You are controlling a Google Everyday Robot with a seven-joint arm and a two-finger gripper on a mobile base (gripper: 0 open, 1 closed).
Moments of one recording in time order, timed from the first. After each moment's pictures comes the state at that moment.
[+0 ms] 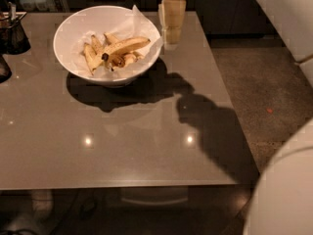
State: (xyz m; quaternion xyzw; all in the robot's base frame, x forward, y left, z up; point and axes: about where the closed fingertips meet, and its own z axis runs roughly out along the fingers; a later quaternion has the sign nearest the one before) arm 0.634 -0.028 1.021 -0.75 0.63 -0.10 0.18
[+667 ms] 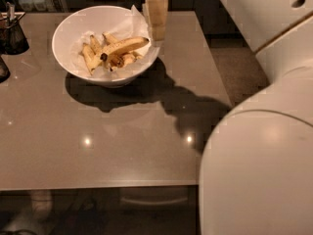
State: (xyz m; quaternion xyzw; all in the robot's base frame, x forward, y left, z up) arm 0.657 0.008 1.014 -0.78 0.59 -0.09 0.18
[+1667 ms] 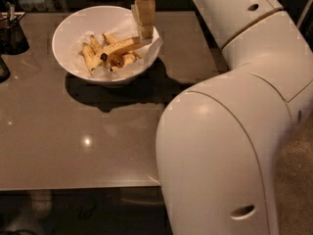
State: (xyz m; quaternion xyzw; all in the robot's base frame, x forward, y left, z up) arm 0.690 0.044 0.999 -0.81 0.55 -0.06 0.19
